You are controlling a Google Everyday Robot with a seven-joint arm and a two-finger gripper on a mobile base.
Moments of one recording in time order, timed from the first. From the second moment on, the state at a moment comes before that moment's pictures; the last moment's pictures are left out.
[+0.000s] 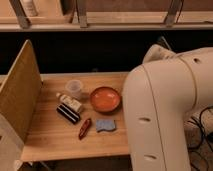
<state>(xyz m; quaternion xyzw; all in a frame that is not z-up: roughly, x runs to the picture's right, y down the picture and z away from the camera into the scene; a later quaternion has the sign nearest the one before) 0.155 0.019 0.800 0.01 -0.37 -0.80 0.48</state>
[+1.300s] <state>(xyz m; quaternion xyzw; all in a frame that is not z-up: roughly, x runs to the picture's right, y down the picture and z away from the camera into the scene) 0.158 0.022 0.800 -0.01 -0.36 -0.80 0.48</state>
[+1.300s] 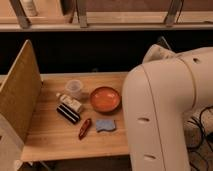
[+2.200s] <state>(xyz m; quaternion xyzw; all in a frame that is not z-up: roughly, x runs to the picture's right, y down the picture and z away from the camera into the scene) 0.112 0.031 0.792 -0.10 -0.37 -0.80 0.47</state>
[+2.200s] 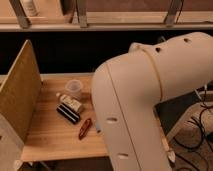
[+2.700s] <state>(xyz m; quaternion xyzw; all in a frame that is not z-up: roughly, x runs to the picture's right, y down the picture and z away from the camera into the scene) 0.100 0.024 0.801 -0.11 -0.34 -0.79 0.49</state>
